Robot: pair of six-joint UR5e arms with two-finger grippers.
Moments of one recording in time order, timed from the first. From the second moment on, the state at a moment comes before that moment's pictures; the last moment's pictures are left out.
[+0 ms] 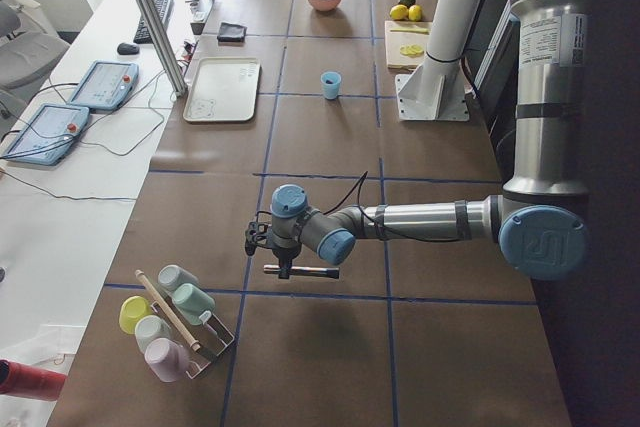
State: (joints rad) left arm -1.14 -1.52 -1.45 -2.20 -2.13 -0.62; right arm 1.60 -1.79 1.86 -1.73 2.33 -0.27
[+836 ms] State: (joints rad) left arm -1.12 -1.52 -1.47 -2.22 -2.17 -0.58; right arm 1.60 -1.79 1.86 -1.73 2.33 -0.26
